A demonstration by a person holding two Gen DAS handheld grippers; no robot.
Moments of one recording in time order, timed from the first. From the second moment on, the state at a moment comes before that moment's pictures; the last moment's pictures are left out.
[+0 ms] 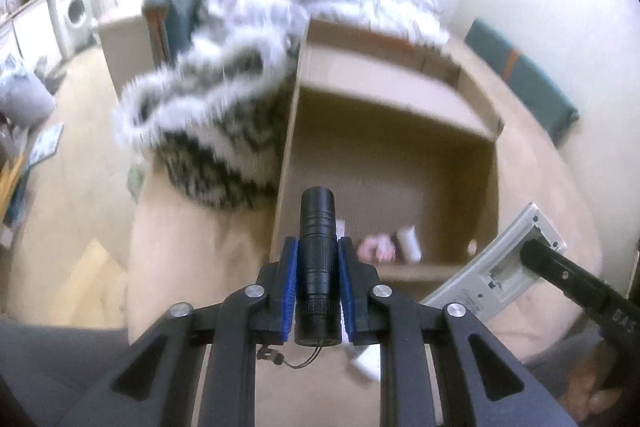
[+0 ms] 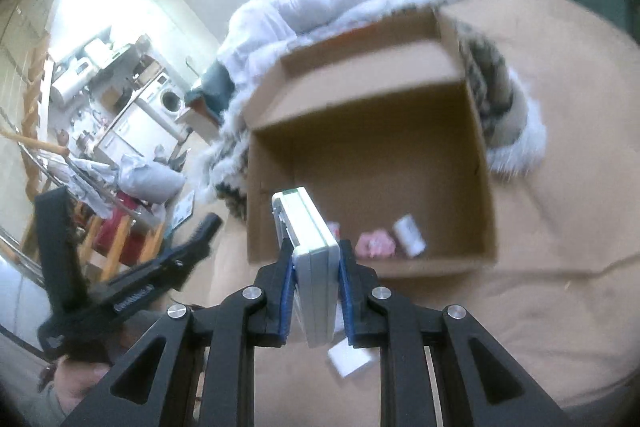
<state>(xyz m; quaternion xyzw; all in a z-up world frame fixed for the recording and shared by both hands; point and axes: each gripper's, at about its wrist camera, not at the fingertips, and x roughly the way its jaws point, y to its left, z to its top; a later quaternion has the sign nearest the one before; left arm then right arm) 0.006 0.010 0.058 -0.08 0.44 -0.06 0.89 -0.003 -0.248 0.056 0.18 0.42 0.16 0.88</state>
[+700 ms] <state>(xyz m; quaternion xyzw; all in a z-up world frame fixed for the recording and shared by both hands) 0.117 -0.031 0.054 -0.04 0.43 -0.07 0.90 0.090 -0.287 0.031 0.17 0.44 0.11 0.88</state>
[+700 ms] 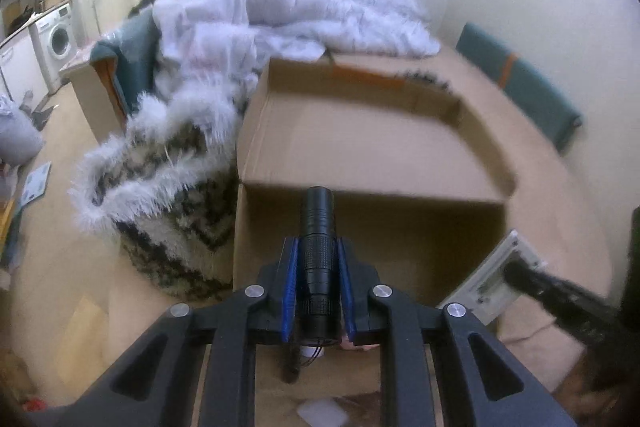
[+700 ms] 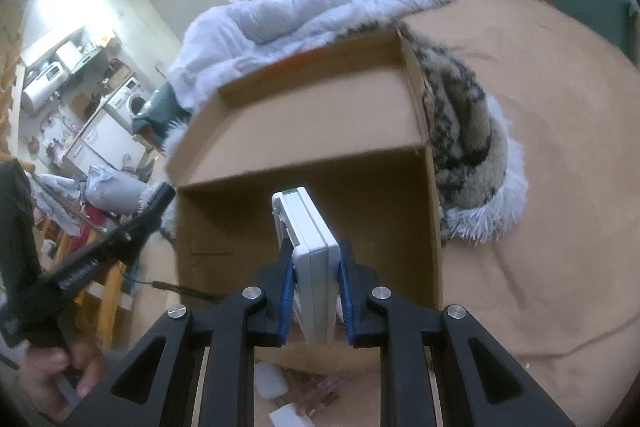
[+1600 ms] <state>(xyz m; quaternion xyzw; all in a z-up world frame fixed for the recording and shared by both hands) 0.125 -0.045 -0.050 0.00 0.54 -0.04 0.84 0.122 -0.282 -0.049 0.19 0.52 0.08 0.83</state>
